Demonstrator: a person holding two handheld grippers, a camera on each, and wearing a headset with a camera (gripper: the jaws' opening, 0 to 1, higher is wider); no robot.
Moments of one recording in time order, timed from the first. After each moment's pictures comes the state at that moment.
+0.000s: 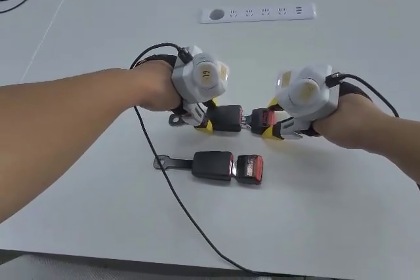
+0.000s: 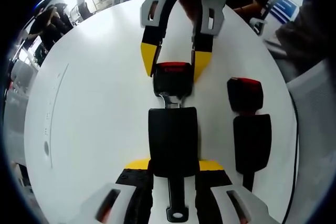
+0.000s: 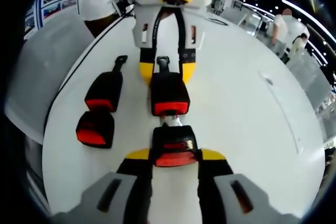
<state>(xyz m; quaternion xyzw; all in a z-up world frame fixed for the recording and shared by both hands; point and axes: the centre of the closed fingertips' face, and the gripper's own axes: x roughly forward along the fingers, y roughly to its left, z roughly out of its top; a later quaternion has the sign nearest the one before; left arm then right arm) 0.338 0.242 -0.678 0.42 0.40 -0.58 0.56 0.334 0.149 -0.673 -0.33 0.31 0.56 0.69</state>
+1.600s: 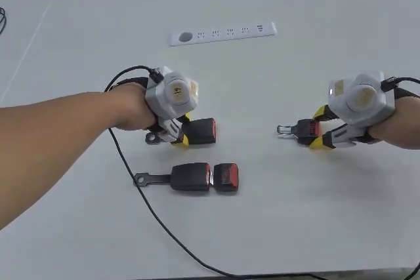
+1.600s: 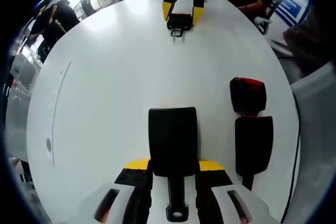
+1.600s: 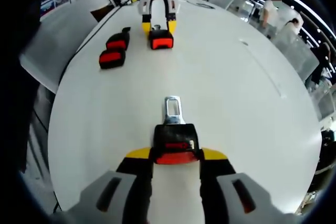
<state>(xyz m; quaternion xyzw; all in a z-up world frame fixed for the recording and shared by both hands) 0.336 0.243 -0.679 0.44 0.41 -0.56 0.57 0.315 0.004 -0.675 -0.35 0.36 0.52 0.69</state>
